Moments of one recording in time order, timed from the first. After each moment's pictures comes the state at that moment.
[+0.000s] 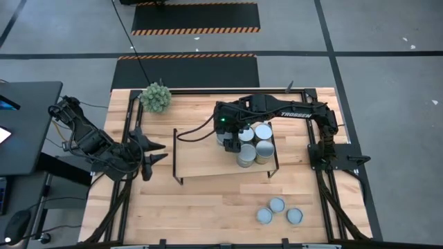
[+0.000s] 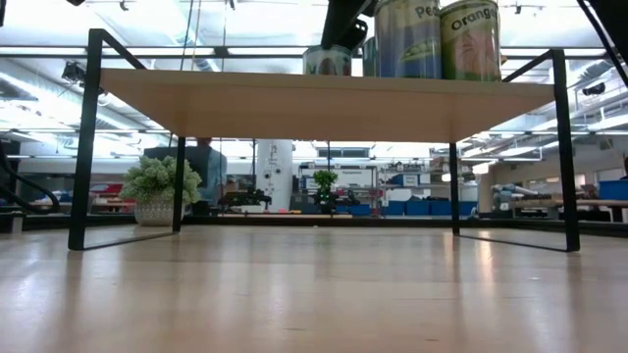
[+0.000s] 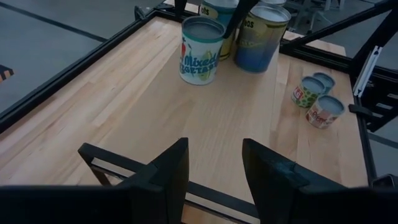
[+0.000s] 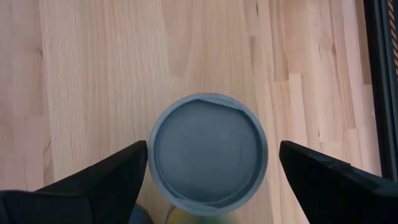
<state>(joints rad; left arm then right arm) -0.75 0.88 1.01 -0.93 -0.88 -0.85 -0.03 1.95 2.11 -1.28 0.06 0.01</state>
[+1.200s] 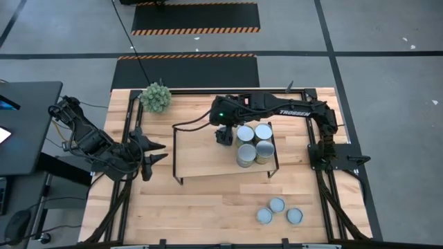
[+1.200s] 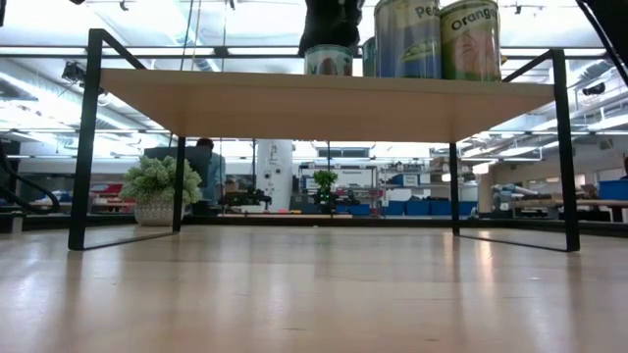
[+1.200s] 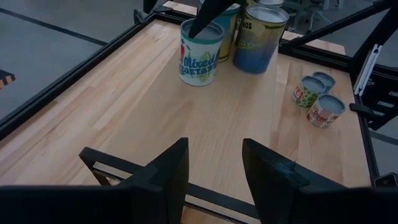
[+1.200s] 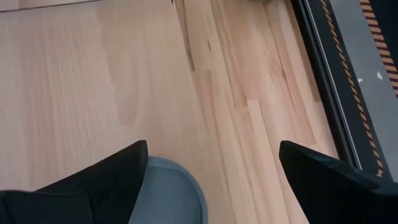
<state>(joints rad) -0.75 0.88 1.01 -0.92 -0.89 -0.83 -0.06 1.95 2.09 -1.14 0.19 0.05</state>
